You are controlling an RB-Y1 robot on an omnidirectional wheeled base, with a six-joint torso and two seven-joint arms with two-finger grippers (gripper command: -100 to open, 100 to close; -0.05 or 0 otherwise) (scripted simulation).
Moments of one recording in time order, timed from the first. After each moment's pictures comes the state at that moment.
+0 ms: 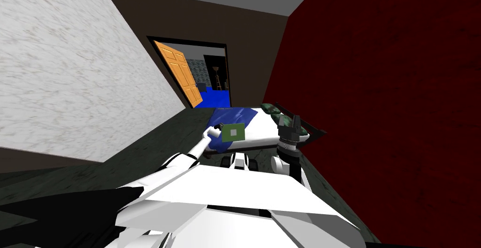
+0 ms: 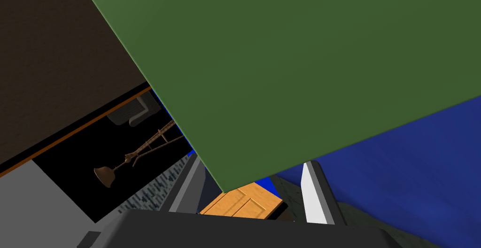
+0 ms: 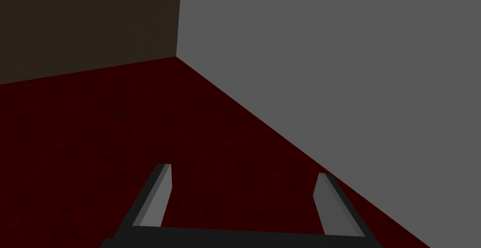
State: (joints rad) left arm -0.32 0.31 -0.17 -1.12 -0.02 0.58 0.04; right arm 0.51 0.04 0.03 -2.24 0.08 -0.60 -0.15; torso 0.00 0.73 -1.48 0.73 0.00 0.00
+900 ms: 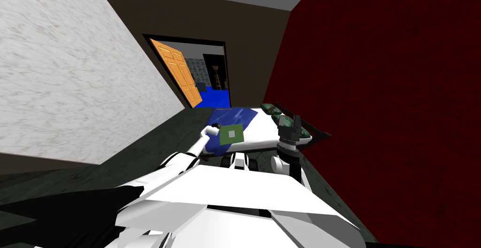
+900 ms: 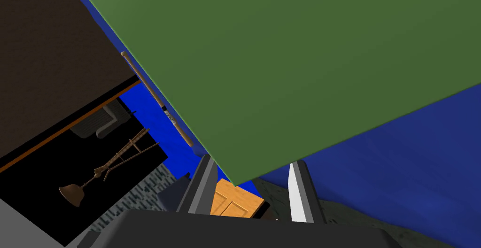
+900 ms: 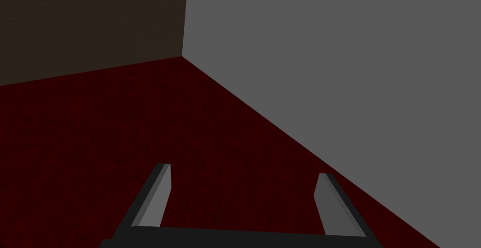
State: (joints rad) left arm -0.34 0.32 -0.09 -1.09 0.06 0.68 -0.11; right arm 0.51 0.04 0.03 -2.24 0.08 -0.60 -0.15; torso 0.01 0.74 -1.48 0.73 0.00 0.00
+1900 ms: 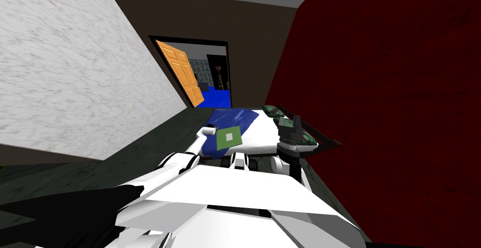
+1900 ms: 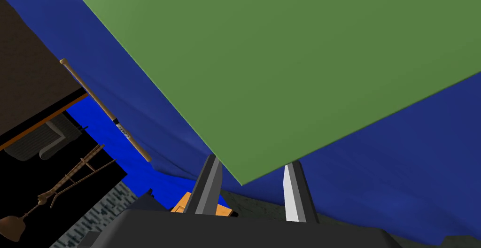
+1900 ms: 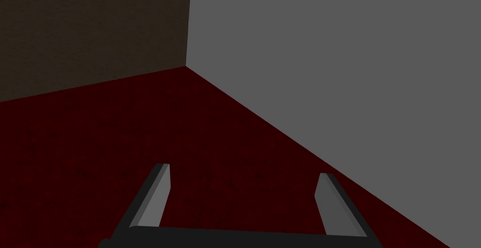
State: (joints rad) left arm -0.36 0.32 0.05 -0.98 0.18 0.77 -0.36; right arm 0.51 0.04 0.03 -2.24 0.08 -0.60 -0.15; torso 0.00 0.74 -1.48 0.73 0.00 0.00
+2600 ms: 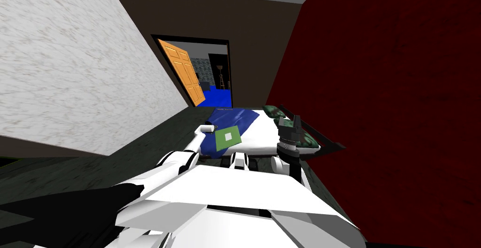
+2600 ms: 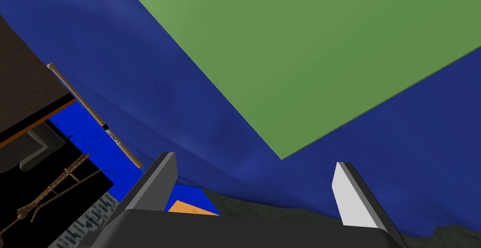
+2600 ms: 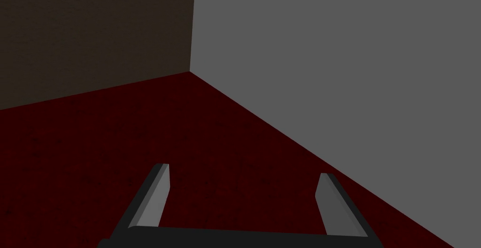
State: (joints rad) left arm -0.39 0.34 0.11 -1.00 0.23 0.87 -0.46; right arm 0.51 0.04 0.03 -2.24 0.08 -0.60 -0.15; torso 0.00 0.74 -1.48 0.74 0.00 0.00
